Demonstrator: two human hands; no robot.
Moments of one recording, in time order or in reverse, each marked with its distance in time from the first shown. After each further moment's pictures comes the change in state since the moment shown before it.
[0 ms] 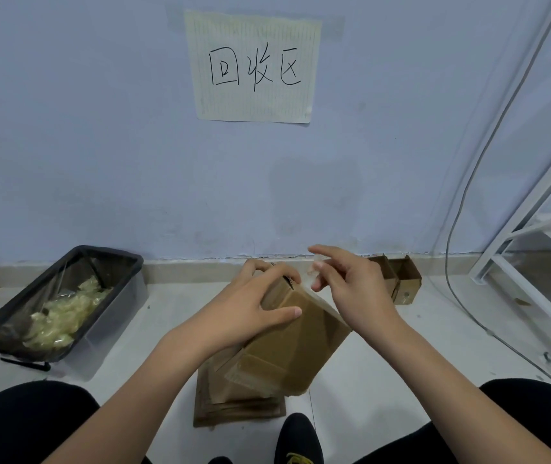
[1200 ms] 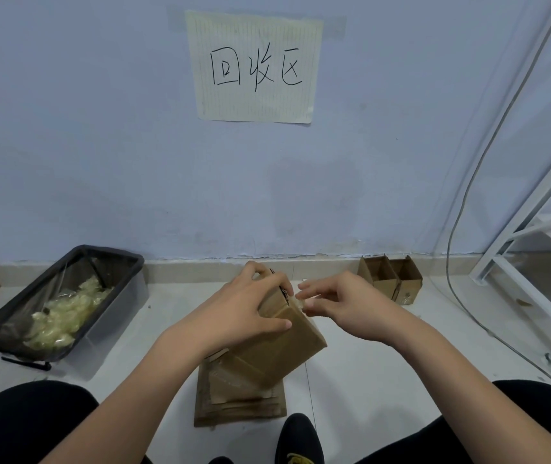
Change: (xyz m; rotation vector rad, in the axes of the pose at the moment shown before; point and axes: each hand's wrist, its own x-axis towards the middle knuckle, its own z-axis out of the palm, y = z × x) left_hand 0.001 -0.011 -0.003 0.141 -0.050 0.004; right_hand 0.002 0.004 -0.008 -0.111 -0.495 0.168
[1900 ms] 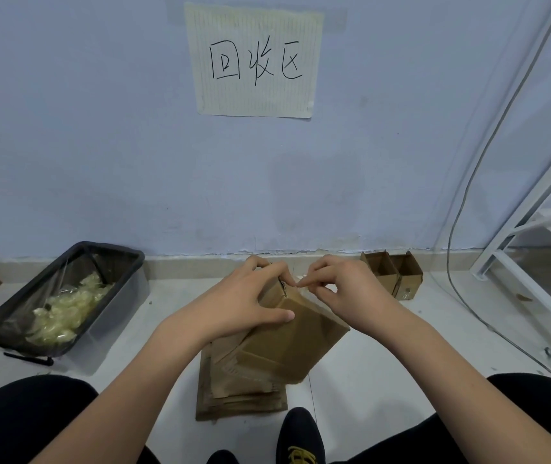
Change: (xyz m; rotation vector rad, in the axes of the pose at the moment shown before) left_hand 0.003 0.001 -0.007 -0.057 -0.025 0.008; right_hand 0.007 -0.001 0.002 -0.332 0.210 -0.222
